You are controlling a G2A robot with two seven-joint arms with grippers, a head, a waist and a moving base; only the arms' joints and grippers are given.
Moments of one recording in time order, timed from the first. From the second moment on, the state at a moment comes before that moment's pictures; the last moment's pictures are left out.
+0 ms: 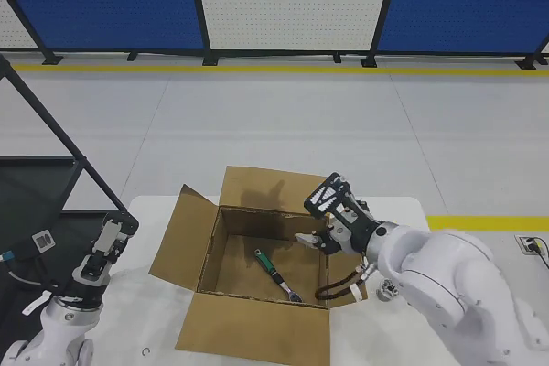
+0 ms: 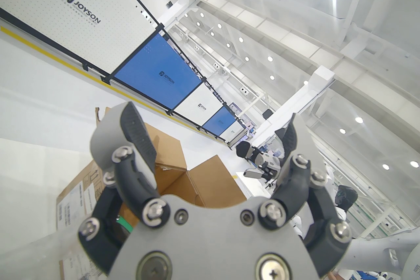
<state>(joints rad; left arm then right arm) 1.31 -1.12 -1.74 -1.81 -0.05 -0.53 -0.26 -0.55 -1.11 0.99 -1.91 -0.94 -0.09 1.05</state>
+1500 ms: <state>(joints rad) 1.31 -1.11 -1.83 -1.78 -0.19 -0.56 -0.35 -0.16 -1.47 0.38 -1.10 -0.73 0.01 1.16</state>
